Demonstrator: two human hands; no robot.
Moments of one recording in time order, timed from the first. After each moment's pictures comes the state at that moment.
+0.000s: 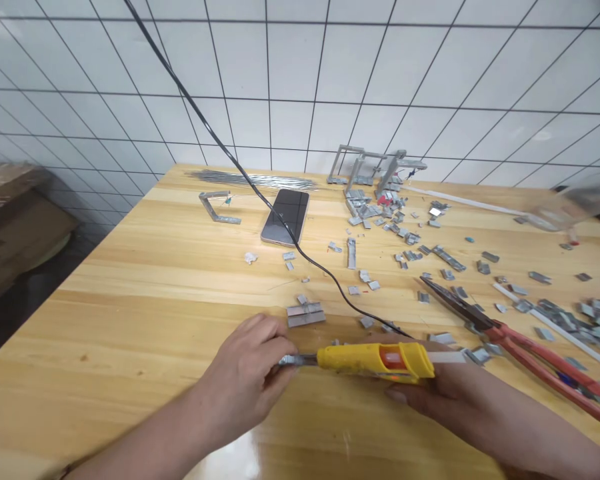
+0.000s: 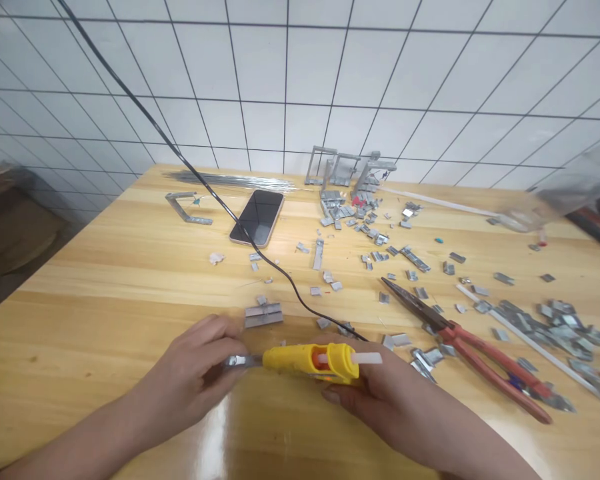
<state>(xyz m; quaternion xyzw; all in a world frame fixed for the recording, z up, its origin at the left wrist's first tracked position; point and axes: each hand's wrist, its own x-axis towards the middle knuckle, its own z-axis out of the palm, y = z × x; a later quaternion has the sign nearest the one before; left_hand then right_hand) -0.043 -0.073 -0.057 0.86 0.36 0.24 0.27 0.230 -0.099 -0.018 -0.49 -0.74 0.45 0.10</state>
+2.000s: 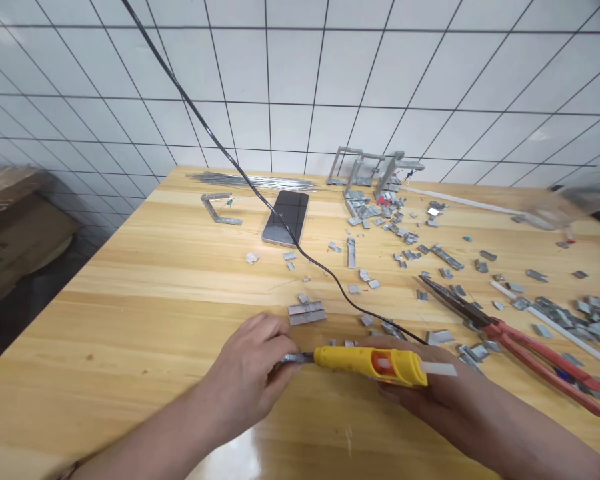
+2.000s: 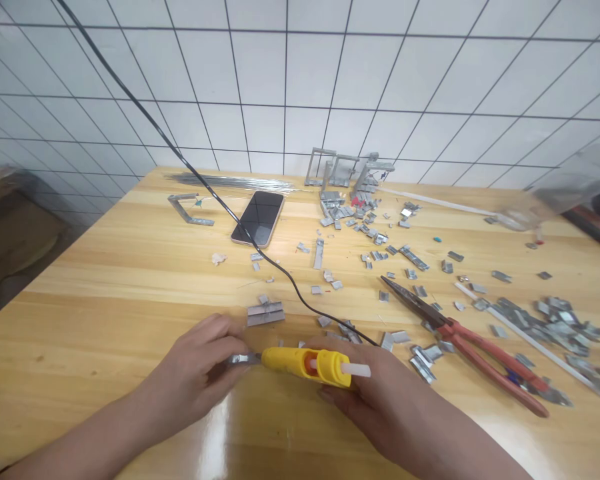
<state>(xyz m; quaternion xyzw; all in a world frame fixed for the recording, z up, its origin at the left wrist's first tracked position) -0.043 -0.073 -0.057 0.86 0.36 0.25 0.27 0.219 -0.104 -0.011 -0.50 -0.79 0.35 0.09</state>
